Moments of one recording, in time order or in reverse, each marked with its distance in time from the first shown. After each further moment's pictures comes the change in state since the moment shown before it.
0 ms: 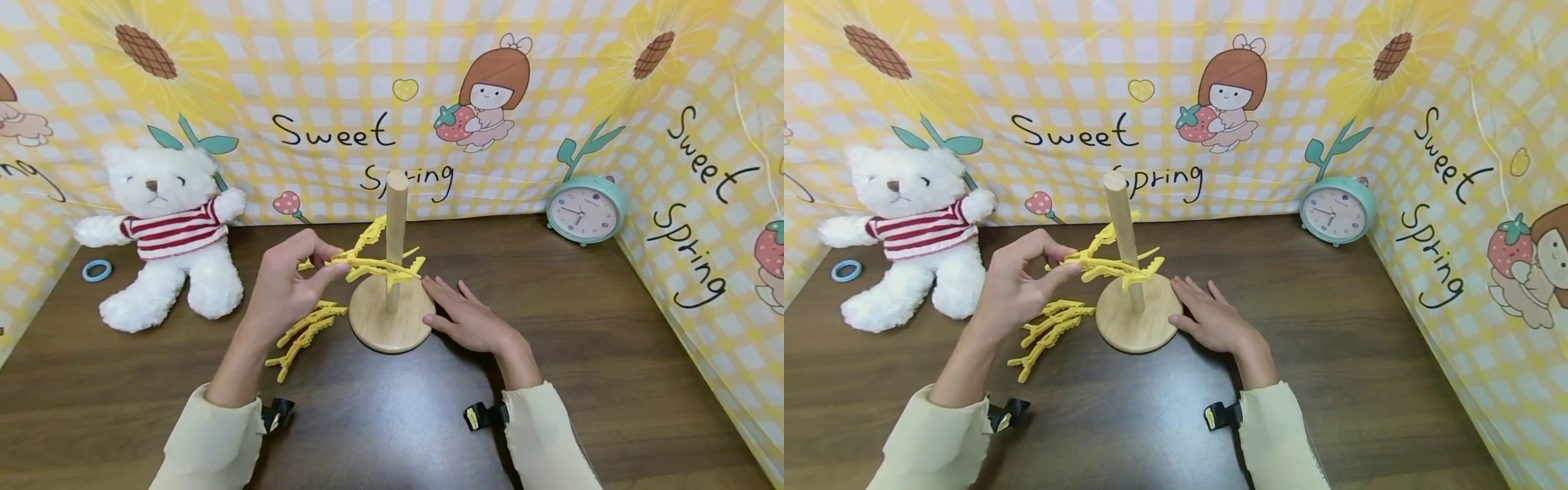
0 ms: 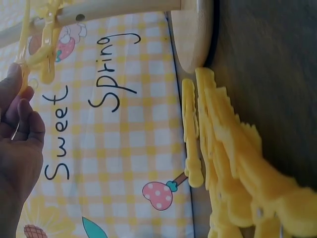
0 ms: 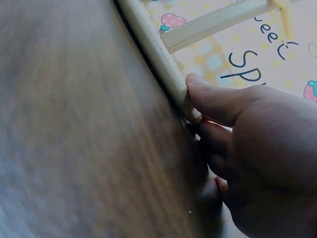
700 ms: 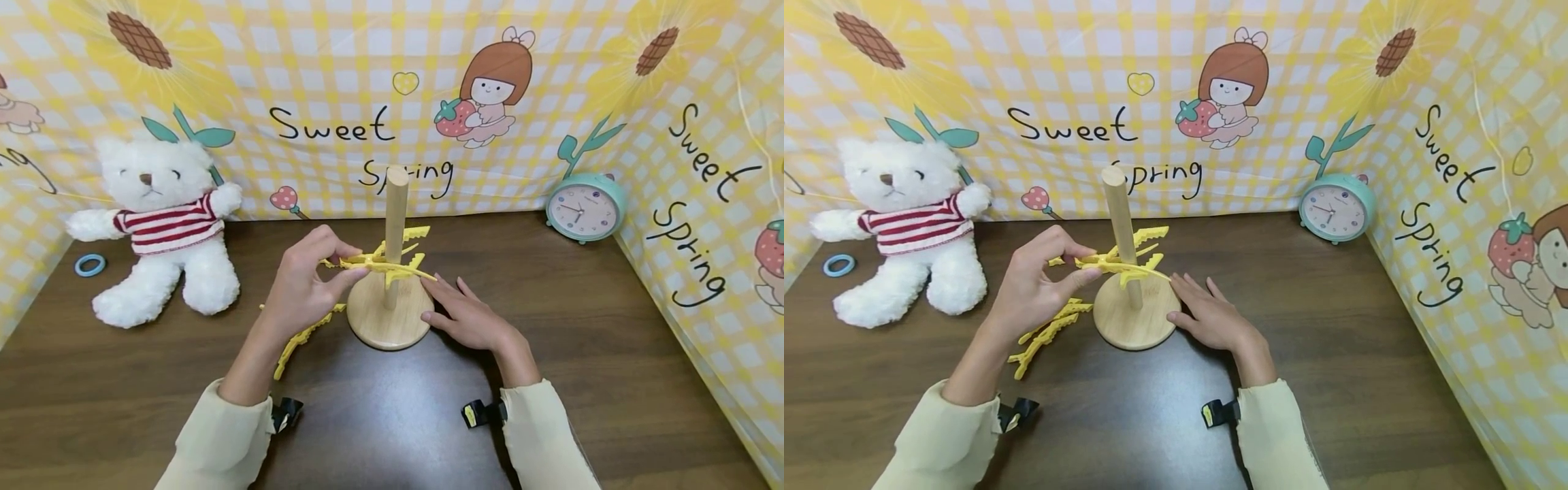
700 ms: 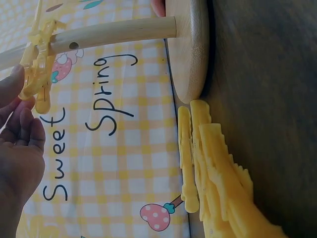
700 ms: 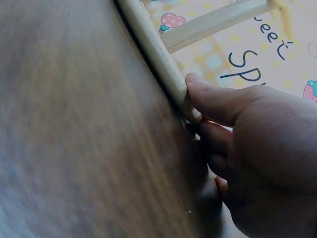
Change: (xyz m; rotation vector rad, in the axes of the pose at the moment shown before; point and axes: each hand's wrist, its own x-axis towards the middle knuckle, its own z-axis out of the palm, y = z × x) left_hand 0.002 0.004 0.018 0.010 -0.062 0.005; right_hand 0.001 0.000 0.000 0.007 -0.011 0.014
